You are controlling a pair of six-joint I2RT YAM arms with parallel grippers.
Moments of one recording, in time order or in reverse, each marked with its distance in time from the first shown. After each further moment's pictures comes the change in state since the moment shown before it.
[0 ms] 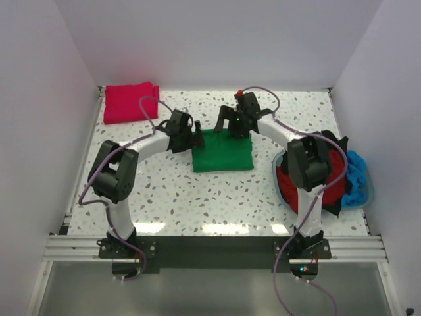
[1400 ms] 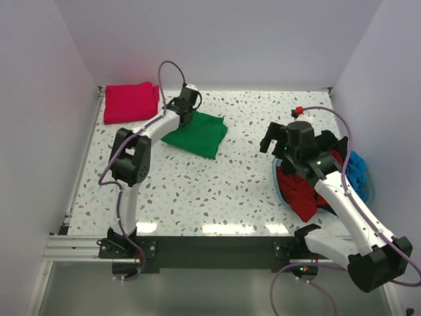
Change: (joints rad) left arm -0.002 0.289 0.459 -0.130 -0.505 0.565; right arm -0.030 -0.953 -0.542 -0.202 0.448 -0.021
